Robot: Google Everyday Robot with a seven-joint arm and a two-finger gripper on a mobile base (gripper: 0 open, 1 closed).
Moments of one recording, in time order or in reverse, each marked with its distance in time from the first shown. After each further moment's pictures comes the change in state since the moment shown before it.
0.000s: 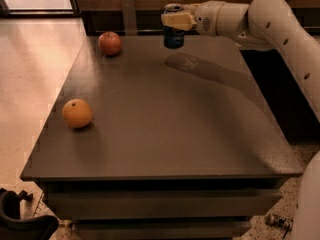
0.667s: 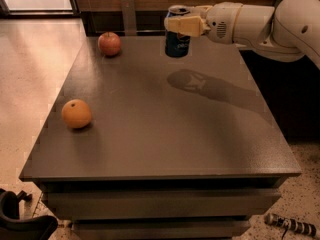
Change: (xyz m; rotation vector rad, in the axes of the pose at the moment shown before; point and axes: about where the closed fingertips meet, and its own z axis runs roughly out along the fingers) arm -0.025 0.077 -0.063 -0.080 -0.028 0.015
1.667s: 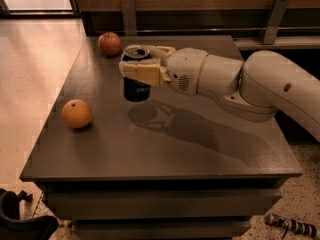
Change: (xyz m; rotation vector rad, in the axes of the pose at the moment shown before) arm 0.032 0.171 0.012 -0.094 -0.066 0.024
